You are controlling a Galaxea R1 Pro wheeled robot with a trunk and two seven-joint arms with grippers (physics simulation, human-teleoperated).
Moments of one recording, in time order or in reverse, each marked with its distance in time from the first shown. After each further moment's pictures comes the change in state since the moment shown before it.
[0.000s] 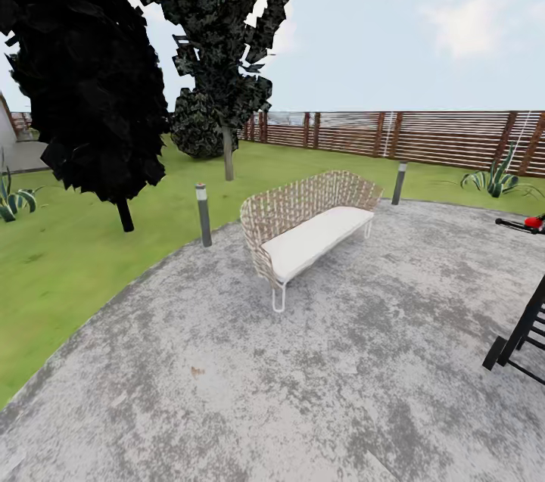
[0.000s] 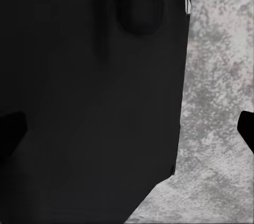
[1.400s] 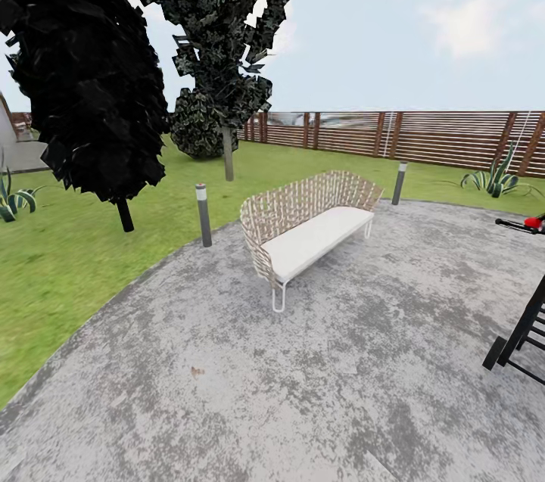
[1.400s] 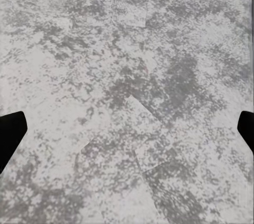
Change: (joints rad) left arm -0.040 0.034 0.011 -0.387 0.010 -0.242 0.007; right arm -0.036 -0.126 -0.003 -0.635 -0.004 -0.255 -0.004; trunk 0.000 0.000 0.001
